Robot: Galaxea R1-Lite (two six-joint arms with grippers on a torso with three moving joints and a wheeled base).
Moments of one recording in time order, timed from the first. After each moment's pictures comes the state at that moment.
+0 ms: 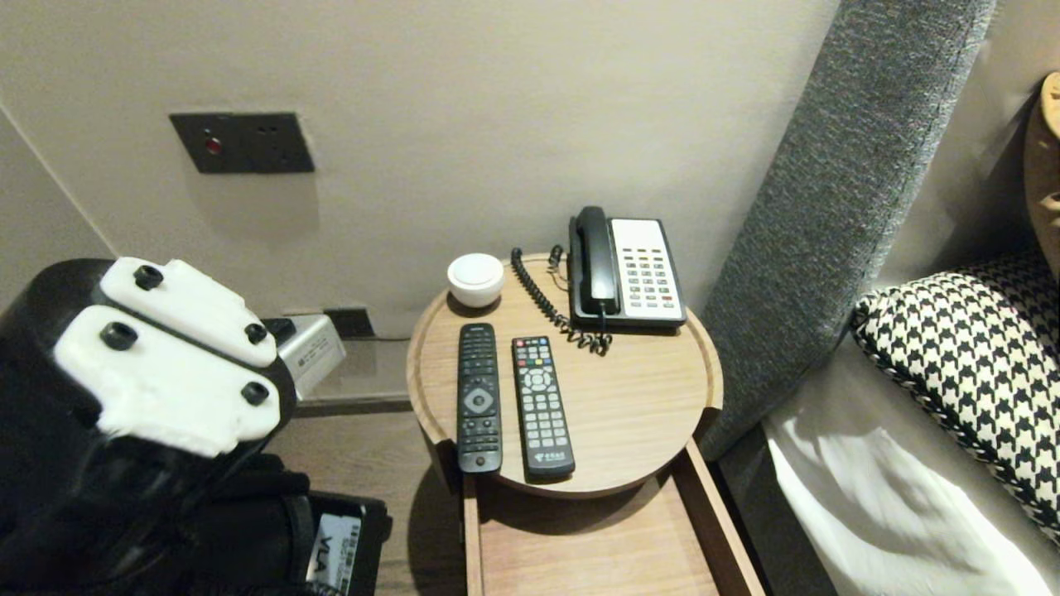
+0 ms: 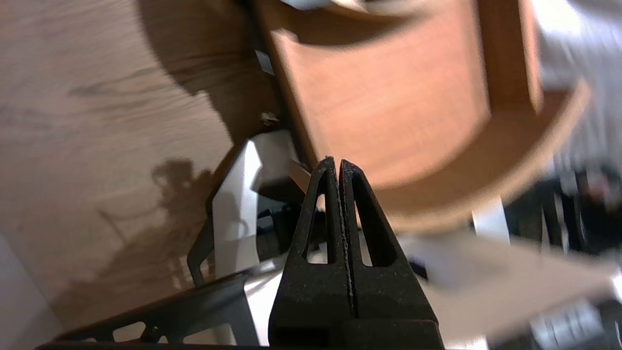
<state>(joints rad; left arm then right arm) -1.15 1.37 -1.14 0.65 0.37 -0.77 0.00 0.00 0.00 -0.11 0.00 0.02</state>
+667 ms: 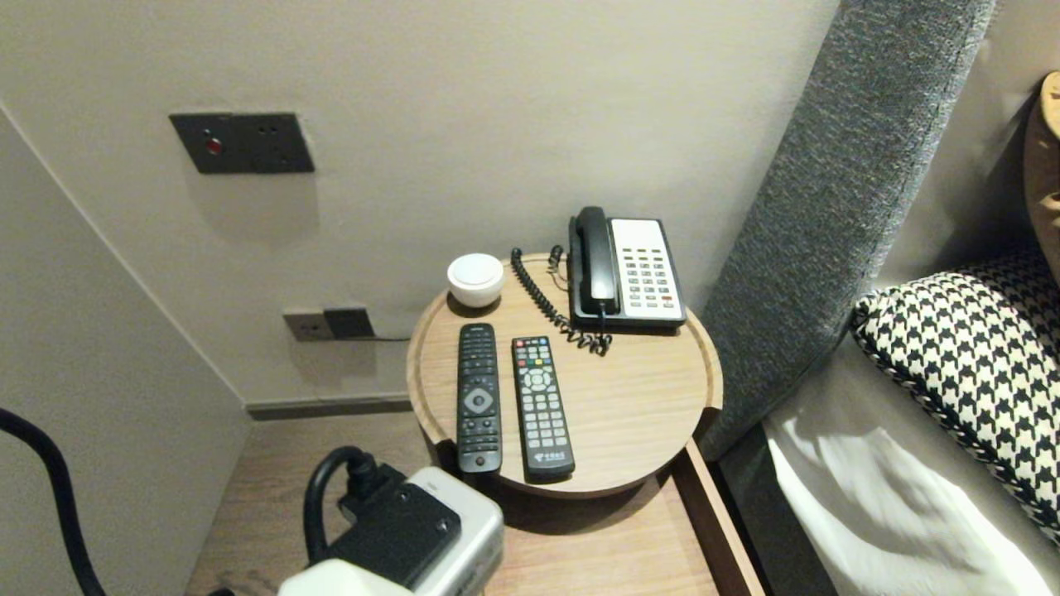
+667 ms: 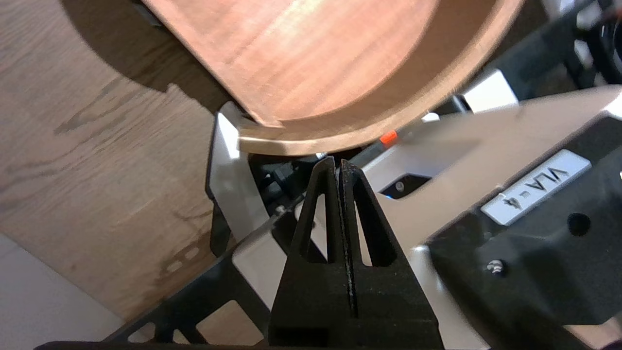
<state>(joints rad) -1.45 1.48 -1.13 0.63 0.37 -0.69 0.00 0.00 0.00 -0.11 0.00 0.02</state>
